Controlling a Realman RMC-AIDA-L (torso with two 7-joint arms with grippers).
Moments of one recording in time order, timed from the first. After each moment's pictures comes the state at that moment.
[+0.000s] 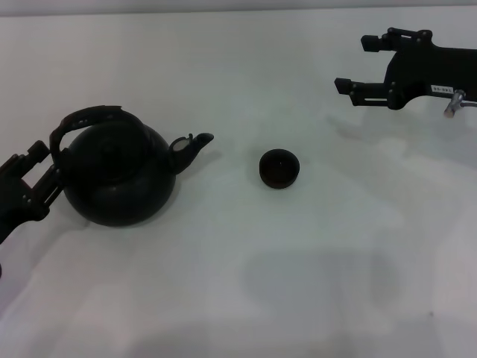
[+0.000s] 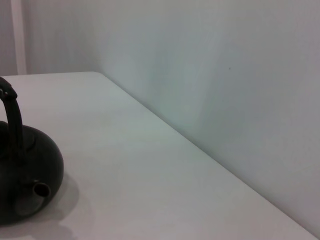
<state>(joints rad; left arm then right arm) -0.11 -2.08 0.90 0.26 1.17 1.46 -0.88 0.32 2.00 1.84 1.05 -1.73 1.06 -1.66</state>
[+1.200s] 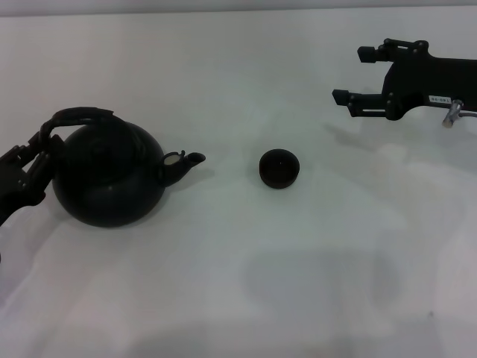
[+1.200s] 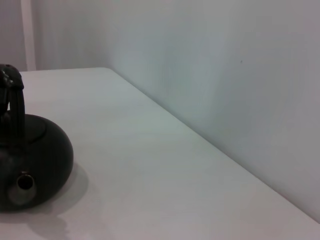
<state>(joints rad) -0.13 -2.07 0.90 0.27 1.16 1.43 -0.97 0.31 2.00 1.83 1.04 -1.73 1.08 -1.67</state>
